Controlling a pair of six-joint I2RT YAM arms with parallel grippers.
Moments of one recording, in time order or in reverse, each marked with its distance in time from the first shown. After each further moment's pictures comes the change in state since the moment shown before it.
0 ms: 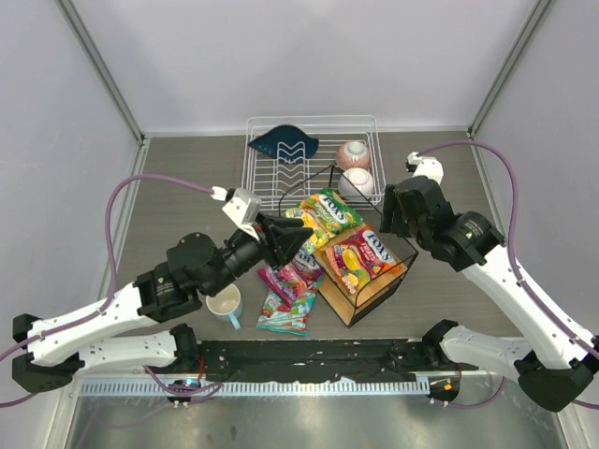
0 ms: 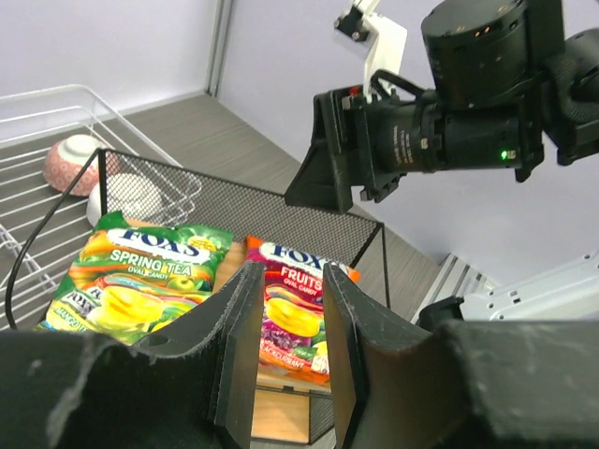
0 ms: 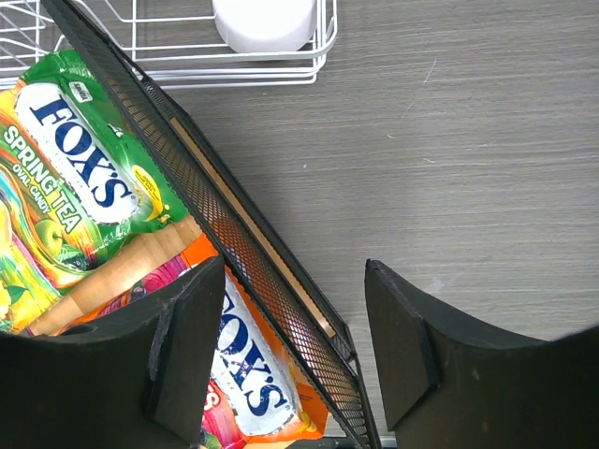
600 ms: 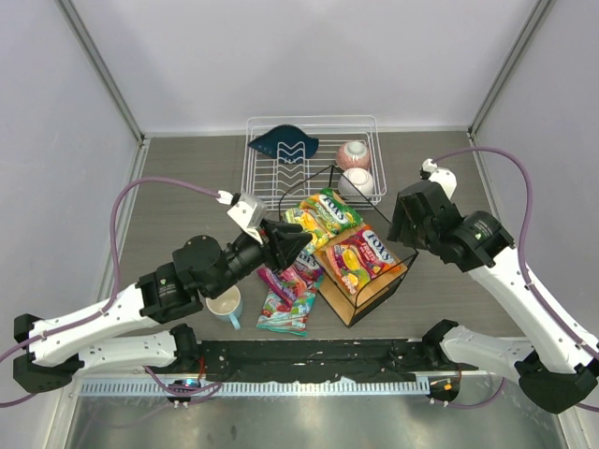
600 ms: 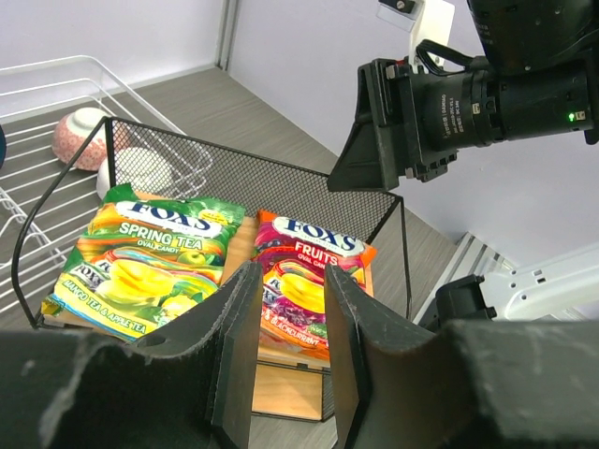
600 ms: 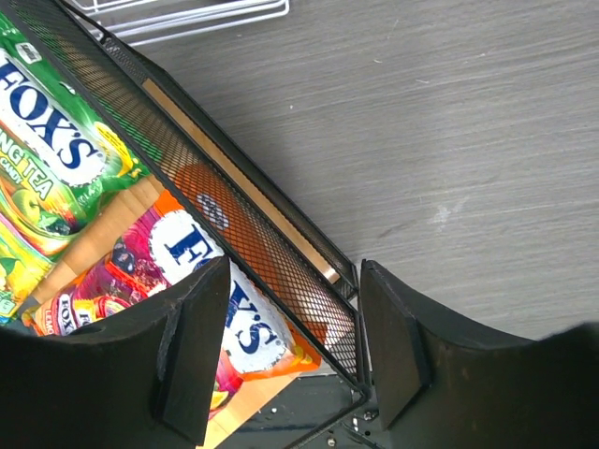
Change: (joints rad) left arm 0.000 -0.005 -0.033 -0.047 -0.011 0.001; right arm 0.000 -0.006 0.052 -0.196 -0.020 0.204
